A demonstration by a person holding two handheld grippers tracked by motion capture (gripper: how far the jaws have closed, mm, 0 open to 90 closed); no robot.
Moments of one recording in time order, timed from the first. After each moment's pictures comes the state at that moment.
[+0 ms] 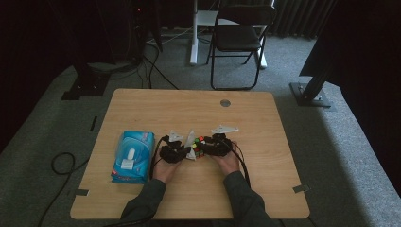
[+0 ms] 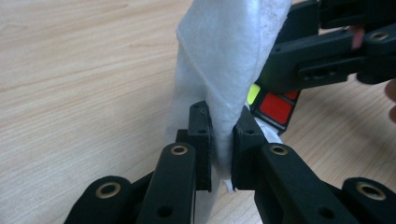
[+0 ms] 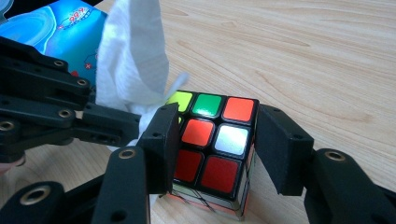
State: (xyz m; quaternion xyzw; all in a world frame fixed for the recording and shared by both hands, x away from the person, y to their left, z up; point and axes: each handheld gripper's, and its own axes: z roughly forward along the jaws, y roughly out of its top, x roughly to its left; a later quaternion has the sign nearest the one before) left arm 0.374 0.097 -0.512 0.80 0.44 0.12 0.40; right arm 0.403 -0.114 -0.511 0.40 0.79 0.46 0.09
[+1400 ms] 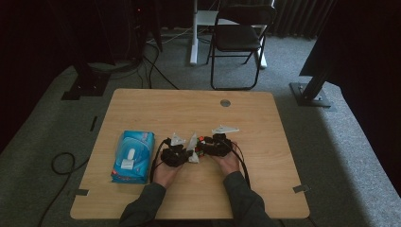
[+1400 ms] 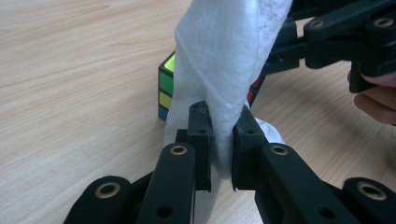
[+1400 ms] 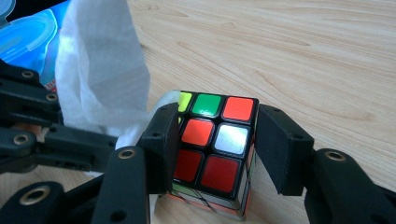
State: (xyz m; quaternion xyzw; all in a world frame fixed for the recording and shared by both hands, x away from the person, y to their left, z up) left arm 0.357 0.091 -0.505 0.80 0.42 0.12 0.40; right arm 0.403 -0.114 -0.512 0.40 0.78 0.47 0.09
